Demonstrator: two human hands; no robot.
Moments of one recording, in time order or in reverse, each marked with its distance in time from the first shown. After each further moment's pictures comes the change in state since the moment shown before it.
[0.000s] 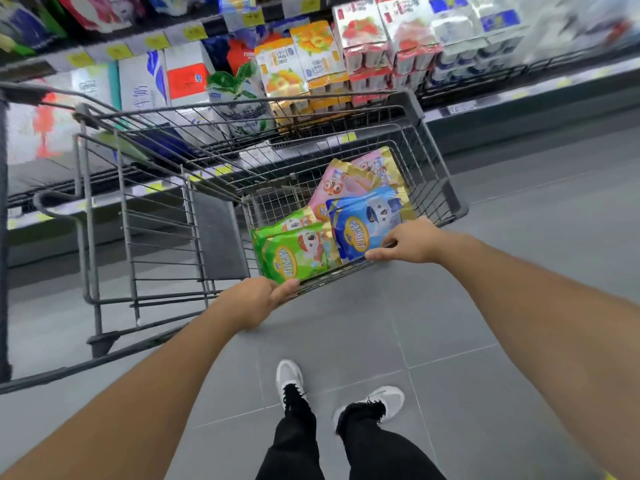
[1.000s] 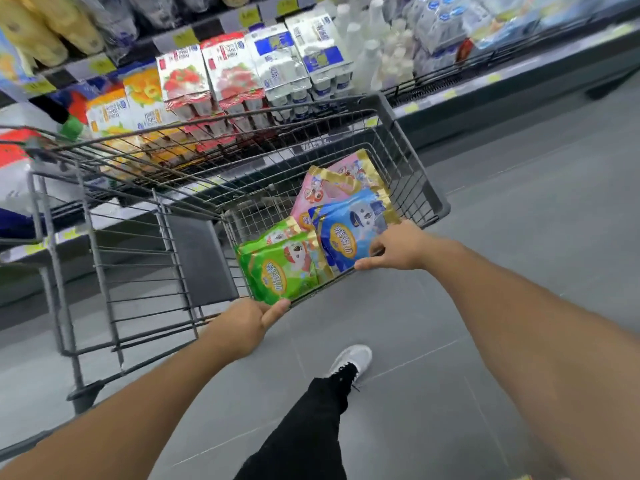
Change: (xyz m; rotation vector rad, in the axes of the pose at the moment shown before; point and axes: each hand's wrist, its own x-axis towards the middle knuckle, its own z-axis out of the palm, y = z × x) left_hand 0.136 0.388 0.026 -0.037 -0.049 0.000; right_hand -0.111 0.396 -0.022 0.059 0.047 0.005
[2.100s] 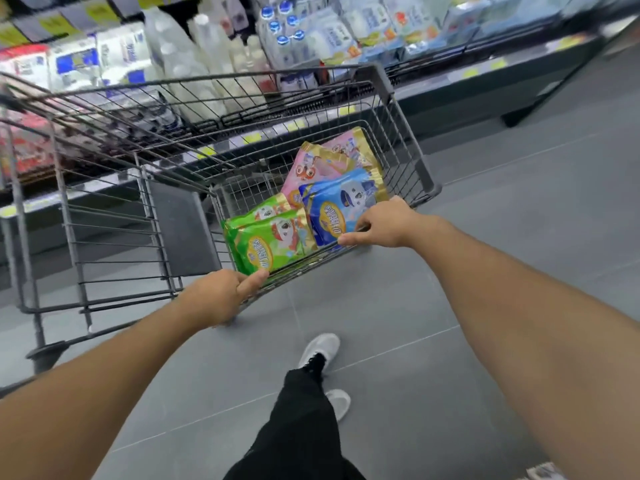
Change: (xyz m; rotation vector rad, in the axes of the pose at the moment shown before) left_hand 0.193 0.494 0.049 0.035 0.030 -0.073; right_hand -0.126 0.511 -0.073 -0.055 -0.014 -0.009
